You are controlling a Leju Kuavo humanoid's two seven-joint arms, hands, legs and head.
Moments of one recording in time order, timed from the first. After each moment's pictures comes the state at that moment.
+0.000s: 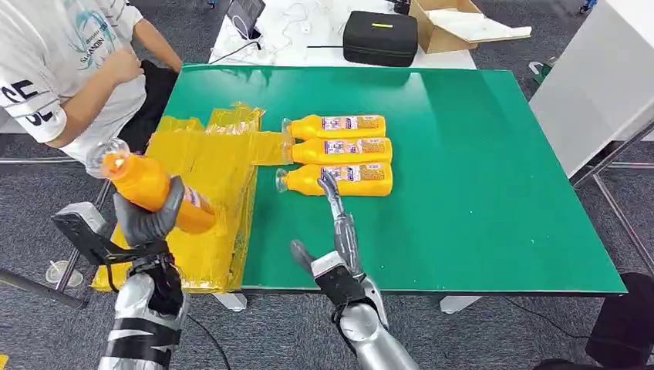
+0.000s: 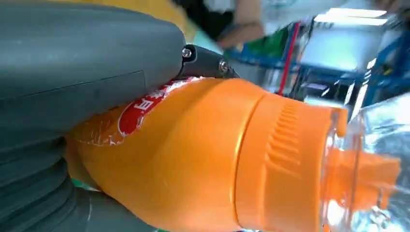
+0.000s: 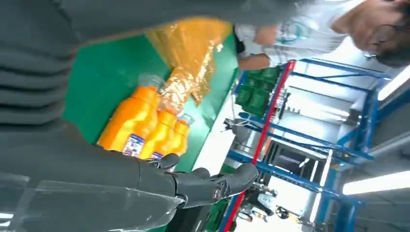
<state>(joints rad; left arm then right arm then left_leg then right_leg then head) -0.26 -0.23 -0.05 -1.21 0.14 0.16 -0.67 -0.17 0.25 0.47 -1.19 0.30 -0.41 -0.61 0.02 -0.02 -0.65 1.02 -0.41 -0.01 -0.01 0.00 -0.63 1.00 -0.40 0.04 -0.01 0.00</state>
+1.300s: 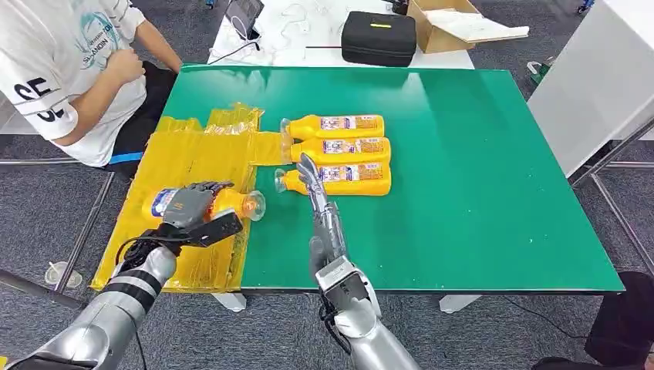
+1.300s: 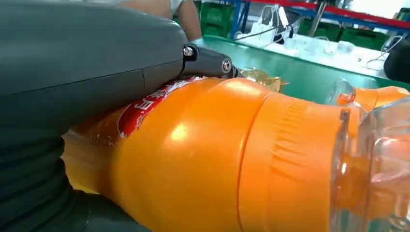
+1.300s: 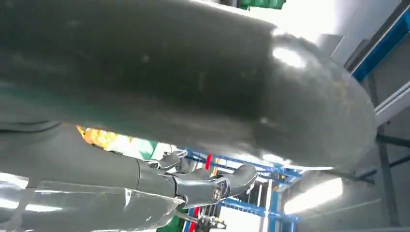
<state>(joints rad) -0.62 0.01 -0.32 -0.47 -0.91 0.13 -0.64 -0.20 0.25 0.57 -1.32 0.17 -0.27 -0.67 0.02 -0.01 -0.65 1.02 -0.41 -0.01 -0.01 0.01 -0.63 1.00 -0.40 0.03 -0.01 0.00</state>
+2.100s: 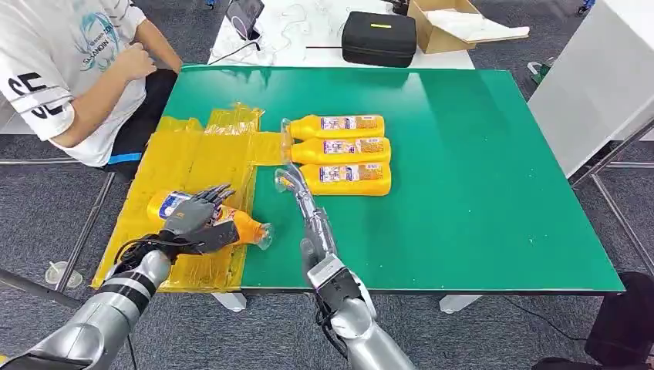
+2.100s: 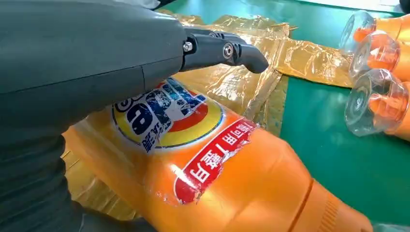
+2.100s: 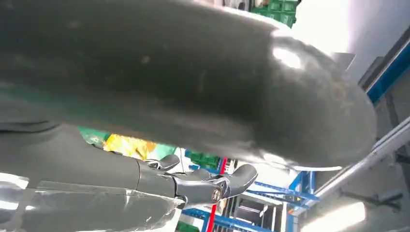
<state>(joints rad) -0.62 0.04 -0.34 -0.41 -0.92 -0.01 -0.64 -0.21 0.26 0.58 -1.25 0.17 -0.21 -0.66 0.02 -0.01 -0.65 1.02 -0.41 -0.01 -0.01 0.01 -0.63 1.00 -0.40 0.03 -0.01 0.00</state>
